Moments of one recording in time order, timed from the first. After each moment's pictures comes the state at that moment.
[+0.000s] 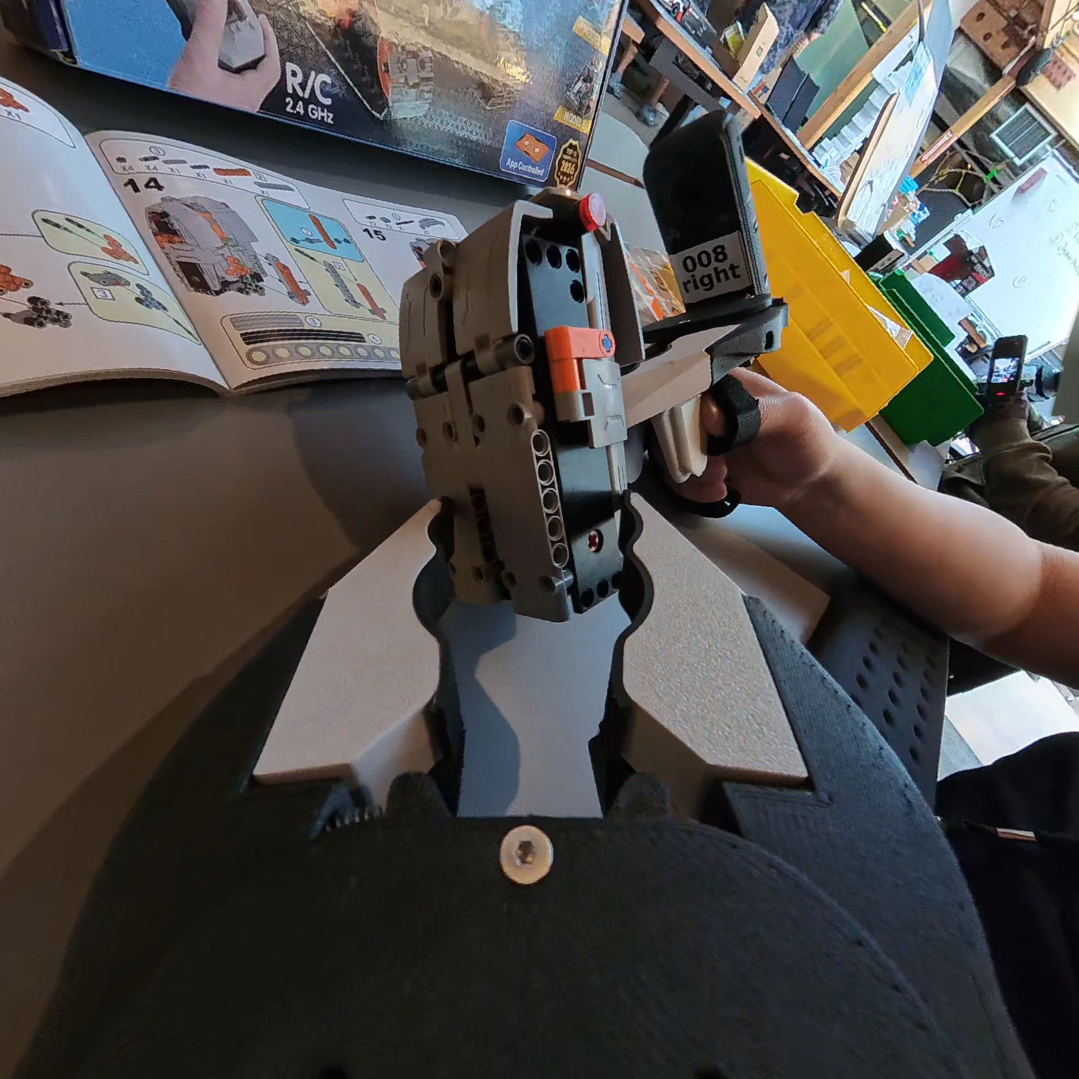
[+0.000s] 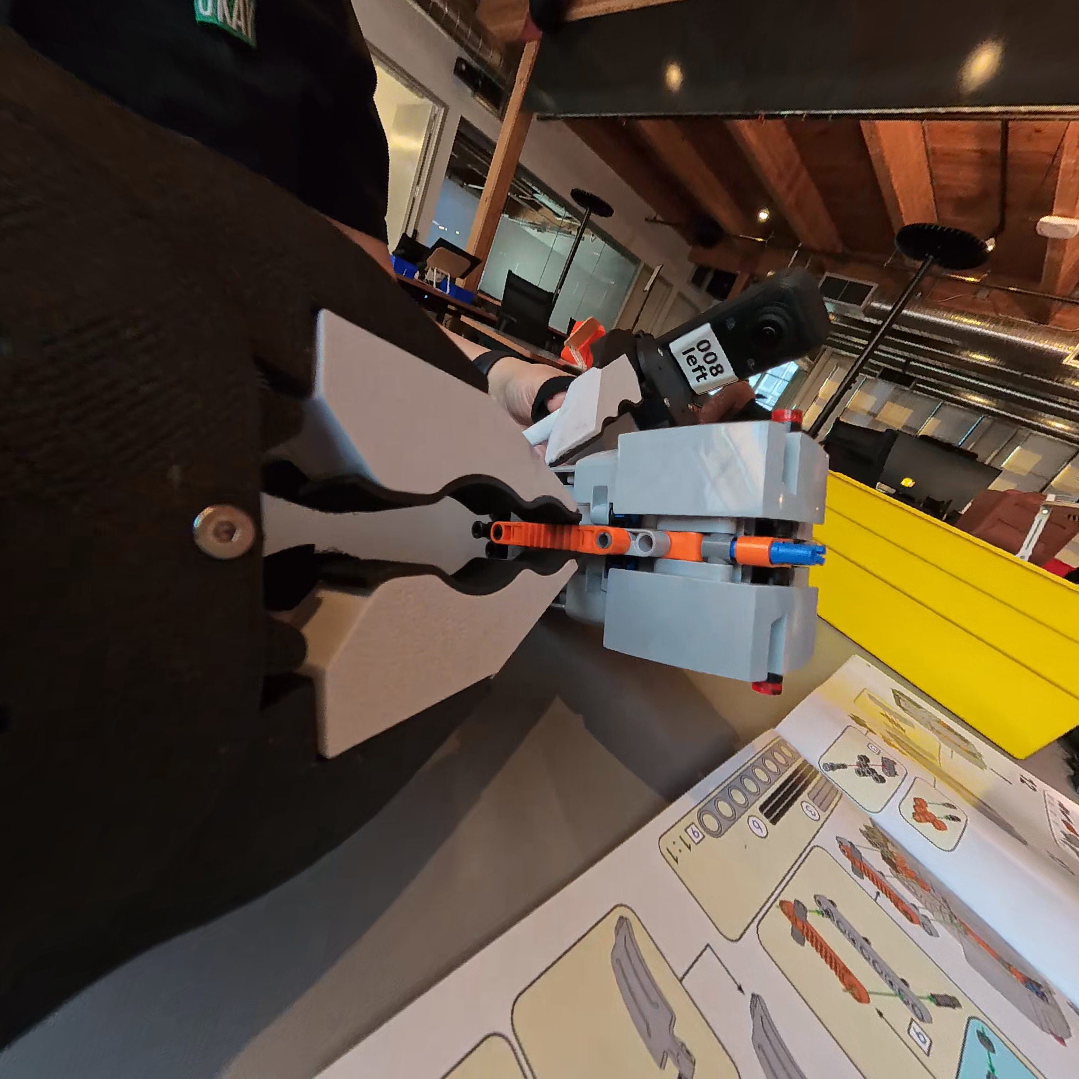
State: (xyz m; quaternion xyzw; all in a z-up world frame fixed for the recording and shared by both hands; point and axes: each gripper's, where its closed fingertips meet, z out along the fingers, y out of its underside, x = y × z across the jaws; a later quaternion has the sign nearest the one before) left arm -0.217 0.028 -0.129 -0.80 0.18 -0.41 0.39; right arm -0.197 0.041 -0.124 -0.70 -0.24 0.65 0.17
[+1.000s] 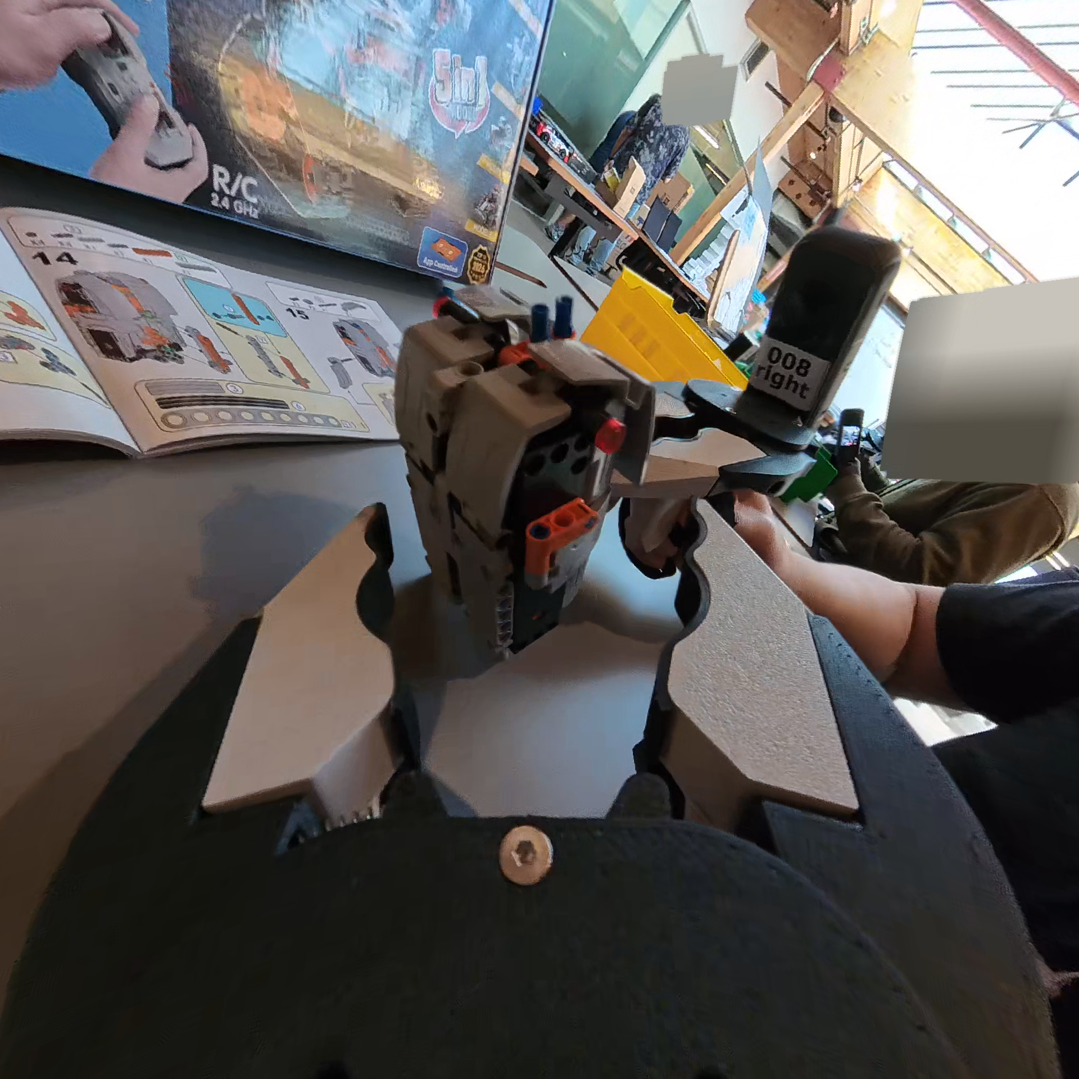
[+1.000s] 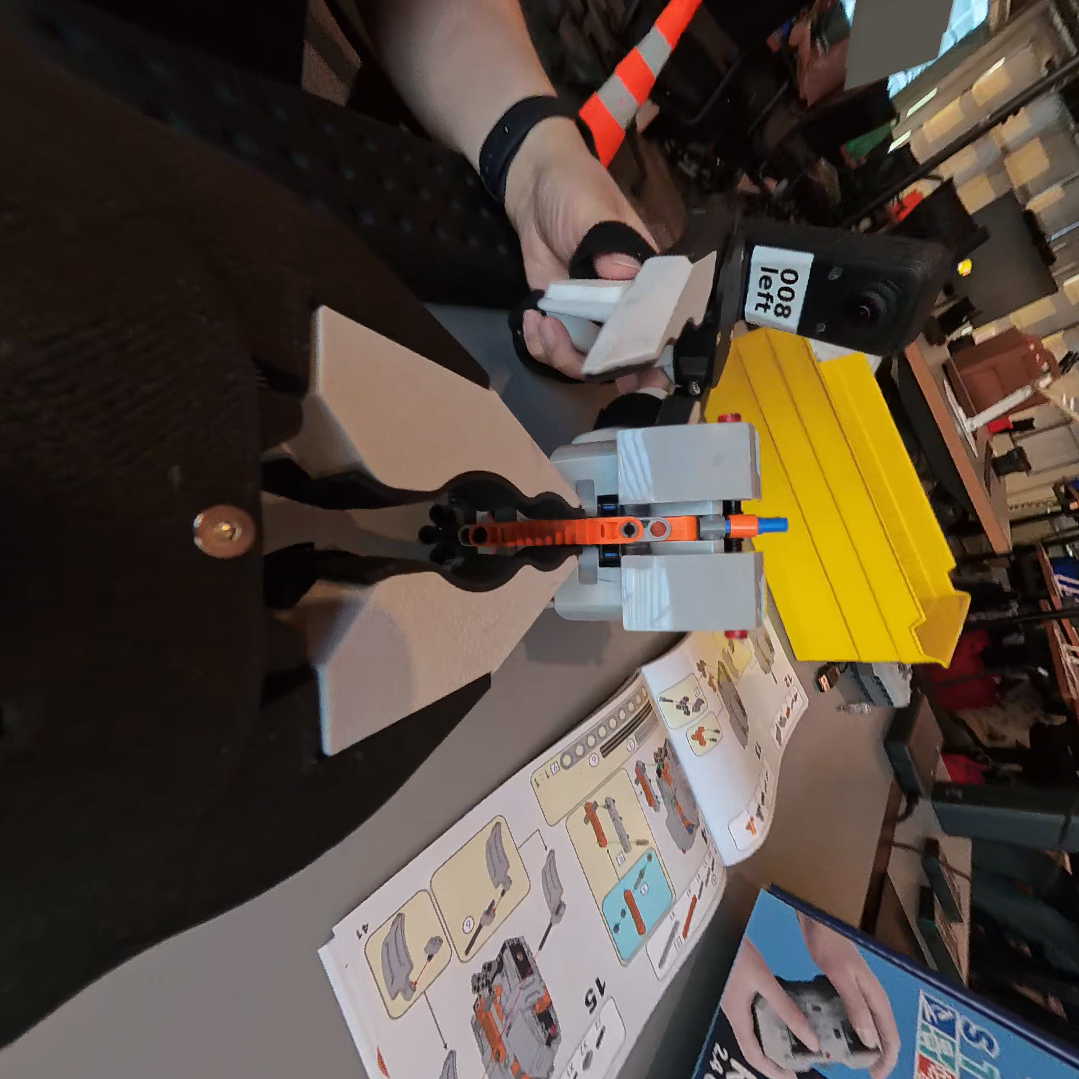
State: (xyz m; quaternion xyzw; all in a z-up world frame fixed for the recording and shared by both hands) left arm -0.206 0.023 -0.099 -0.74 0.16 -0.50 0.42; right arm -0.196 0.030 -0.097 -0.71 -0.37 0.43 0.43
